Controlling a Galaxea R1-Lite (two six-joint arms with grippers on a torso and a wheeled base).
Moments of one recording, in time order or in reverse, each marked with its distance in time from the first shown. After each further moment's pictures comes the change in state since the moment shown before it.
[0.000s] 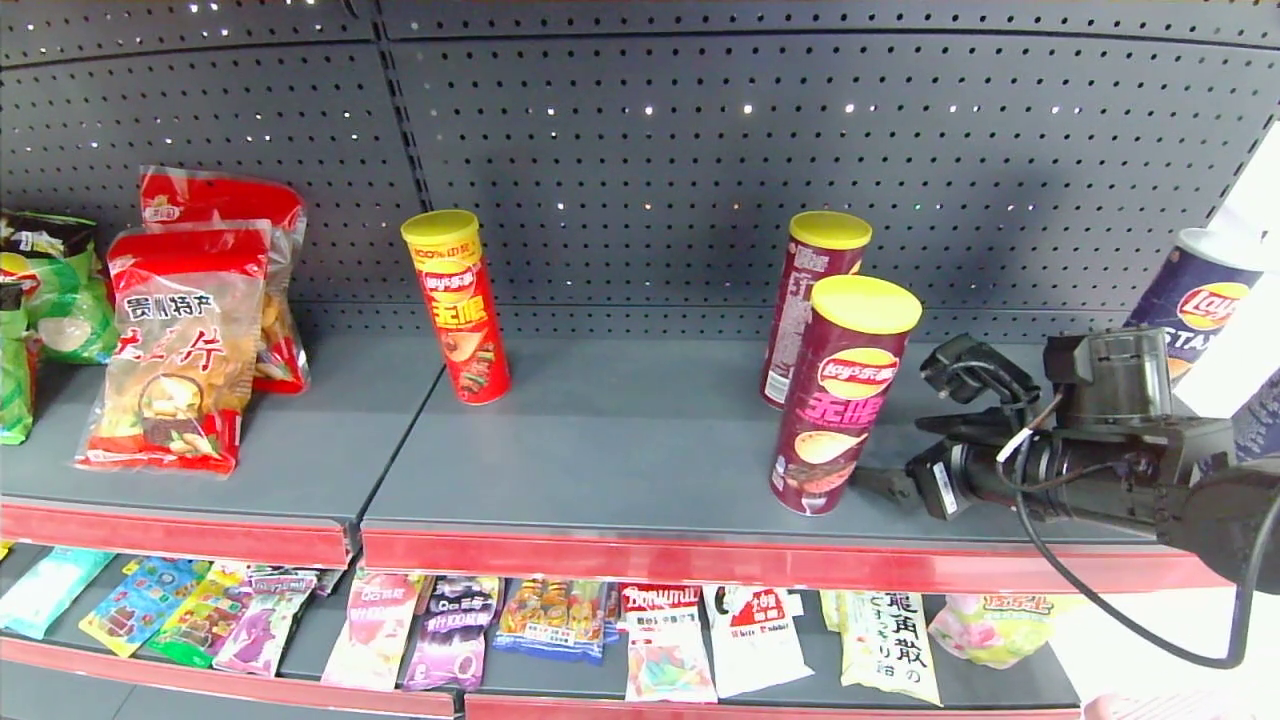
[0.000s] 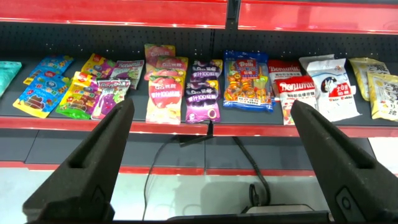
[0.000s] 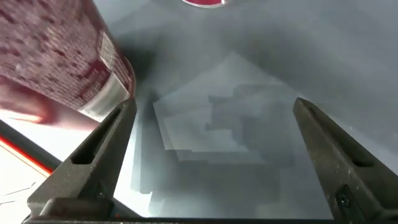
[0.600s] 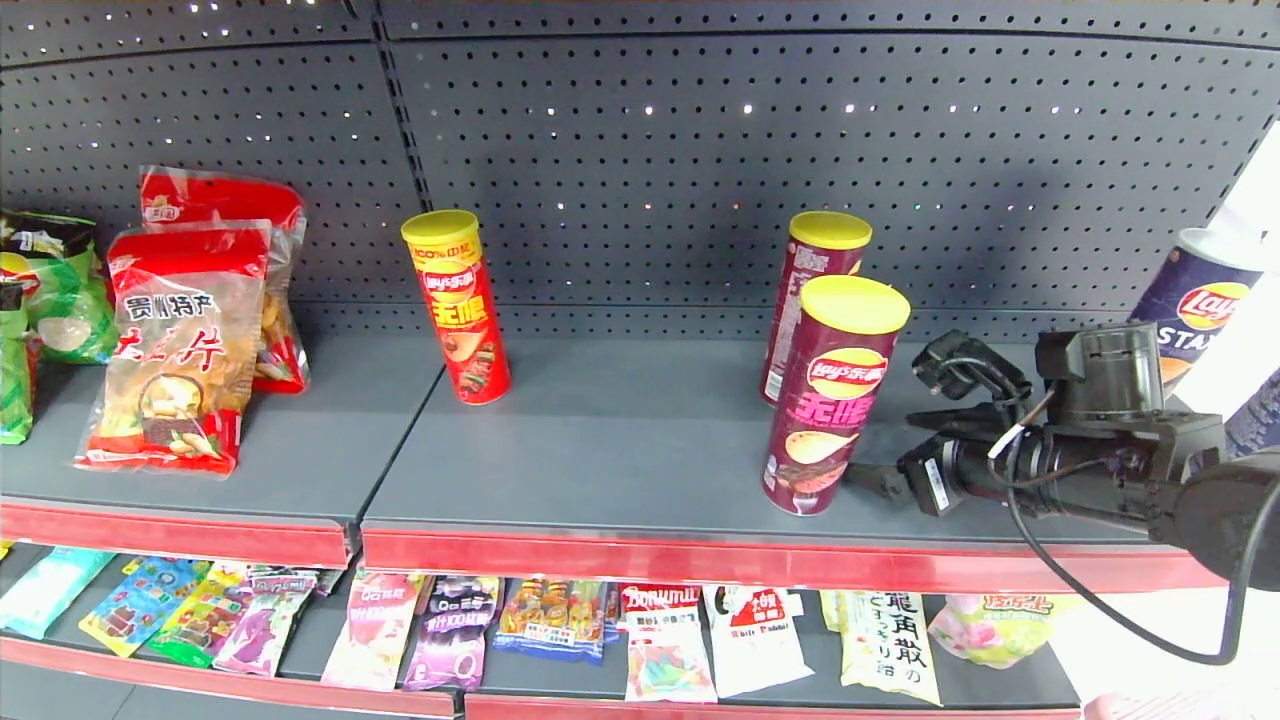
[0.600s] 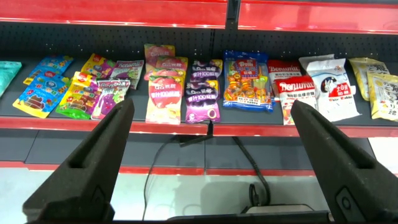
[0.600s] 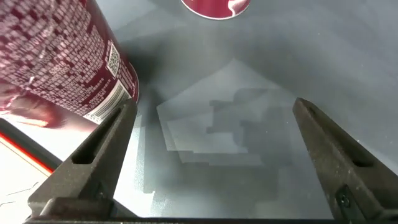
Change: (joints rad) left arm 0.000 0.000 0.000 0.000 -0.001 0.000; right arm 0.019 0.005 -0.015 0.000 0.000 0.002
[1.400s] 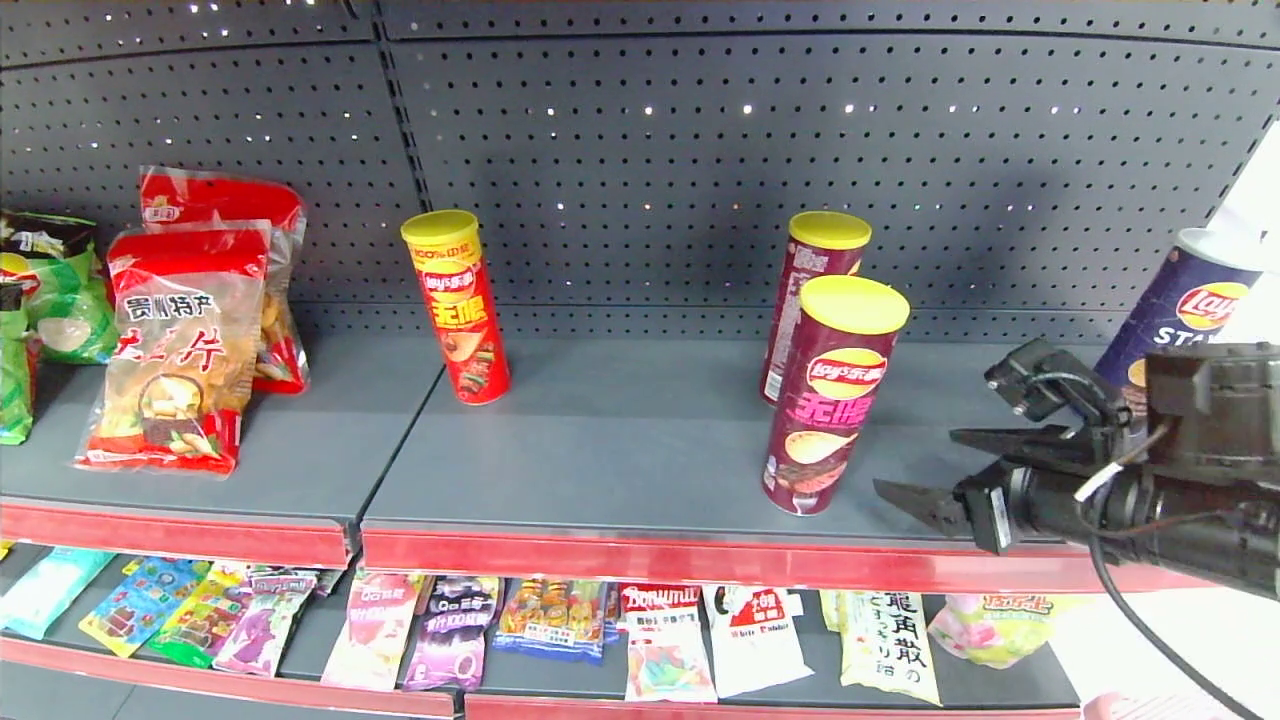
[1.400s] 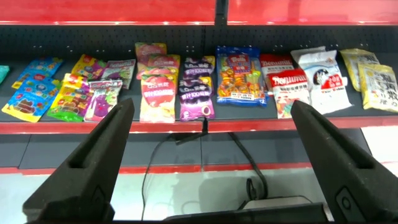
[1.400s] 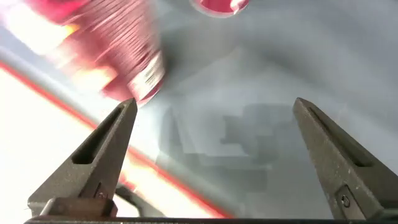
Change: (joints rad) left arm -0.023 0.016 0.000 0.000 -0.031 0.015; right arm 0.021 -0.219 0.169 -0.011 -0.001 0.083
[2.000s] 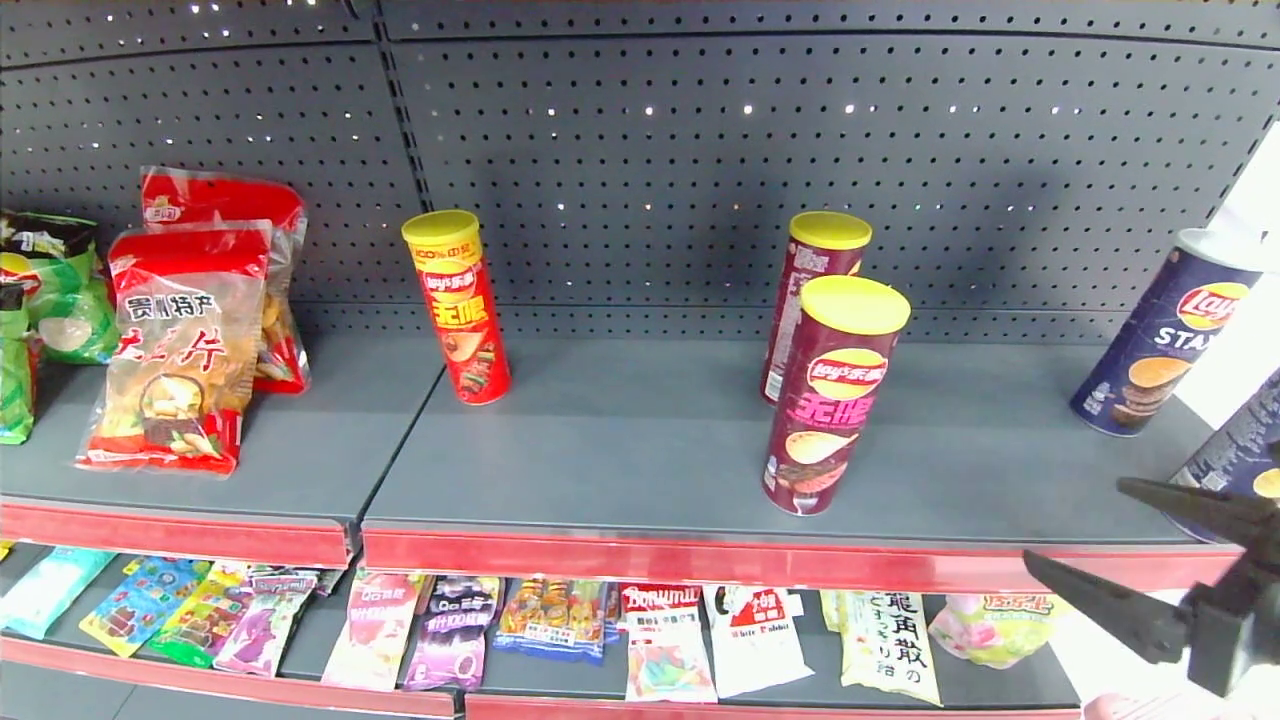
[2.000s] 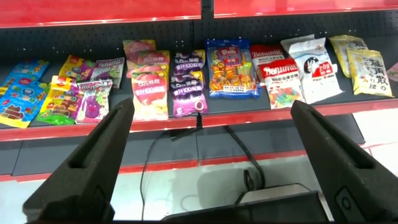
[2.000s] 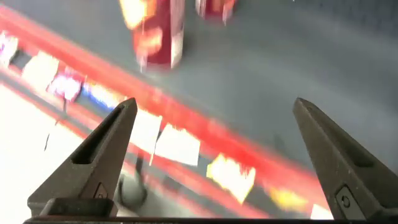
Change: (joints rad) left arm -0.053 0.028 0.000 0.000 -0.001 0.007; right arm 0.016 -0.543 0.149 0.271 -0.059 0.019
